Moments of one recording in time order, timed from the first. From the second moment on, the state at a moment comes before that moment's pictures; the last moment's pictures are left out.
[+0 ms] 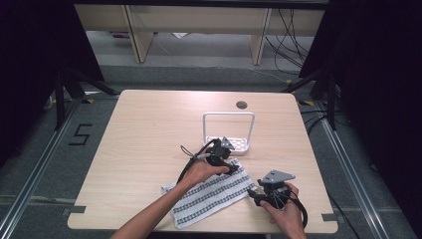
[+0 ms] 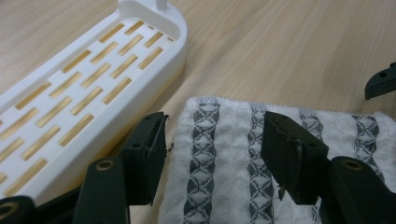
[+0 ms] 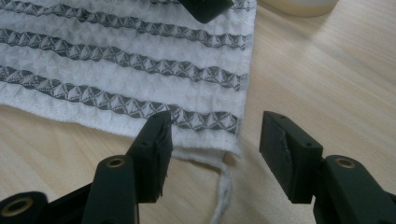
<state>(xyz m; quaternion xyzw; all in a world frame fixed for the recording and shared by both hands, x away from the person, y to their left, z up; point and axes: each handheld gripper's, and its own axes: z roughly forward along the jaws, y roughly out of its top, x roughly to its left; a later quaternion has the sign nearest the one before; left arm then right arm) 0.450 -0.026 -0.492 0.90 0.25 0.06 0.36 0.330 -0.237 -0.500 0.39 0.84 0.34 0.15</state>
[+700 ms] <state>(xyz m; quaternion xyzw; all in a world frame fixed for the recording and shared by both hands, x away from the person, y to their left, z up) 0.460 -0.040 -0.500 0.91 0.25 0.06 0.33 0.339 -0.234 -0.506 0.40 0.85 0.33 0.14</state>
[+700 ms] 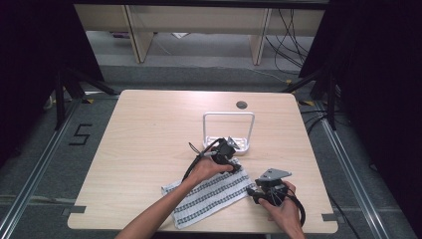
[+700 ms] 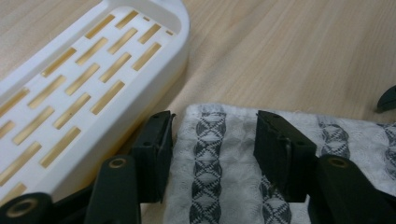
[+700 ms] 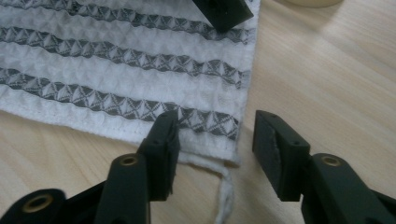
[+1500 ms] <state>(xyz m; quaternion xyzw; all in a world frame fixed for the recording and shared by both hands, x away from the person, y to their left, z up) 0.443 -0.023 -0.464 0.89 0.23 0.08 0.37 0.338 -0.235 -0.484 0.36 0.84 0.37 0.15</state>
